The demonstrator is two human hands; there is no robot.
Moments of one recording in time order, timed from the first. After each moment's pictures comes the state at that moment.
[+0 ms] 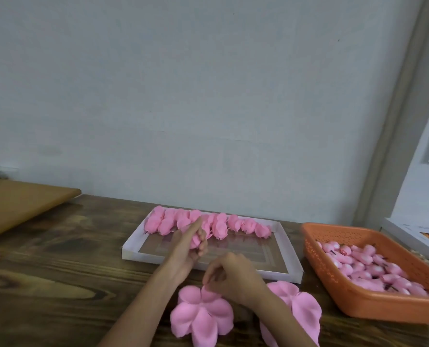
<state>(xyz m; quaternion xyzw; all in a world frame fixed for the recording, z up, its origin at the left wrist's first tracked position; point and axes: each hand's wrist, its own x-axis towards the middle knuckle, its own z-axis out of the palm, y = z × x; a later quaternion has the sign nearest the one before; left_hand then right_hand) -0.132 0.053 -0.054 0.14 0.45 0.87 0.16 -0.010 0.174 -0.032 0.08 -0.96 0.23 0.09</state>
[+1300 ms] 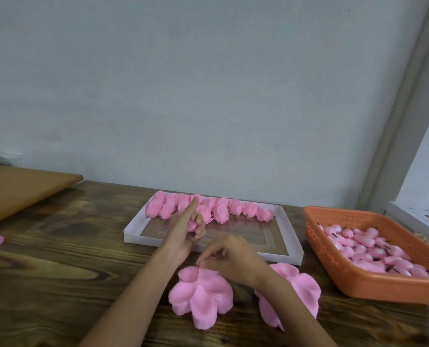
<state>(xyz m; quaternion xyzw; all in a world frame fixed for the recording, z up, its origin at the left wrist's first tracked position) -0.137 0.052 -0.056 0.12 0.51 0.84 0.14 -0.016 0.184 -0.038 0.17 -0.93 0.30 0.11</state>
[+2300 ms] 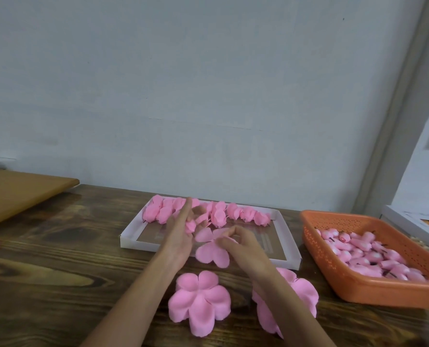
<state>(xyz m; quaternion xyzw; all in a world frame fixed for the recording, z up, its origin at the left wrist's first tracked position) -0.124 0.050 -0.043 0.16 0.46 0.87 0.11 -0.008 0.185 -0.025 -0.06 -0.79 0.59 0.15</state>
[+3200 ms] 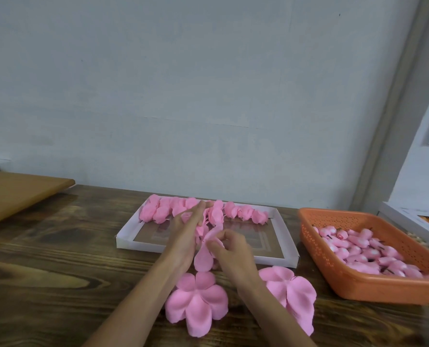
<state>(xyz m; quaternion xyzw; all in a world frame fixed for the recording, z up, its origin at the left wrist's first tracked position) -0.098 0.062 -0.035 0.17 0.52 0.83 0.07 -0.006 0.160 -0.035 -0.09 -0.83 0.51 0.22</state>
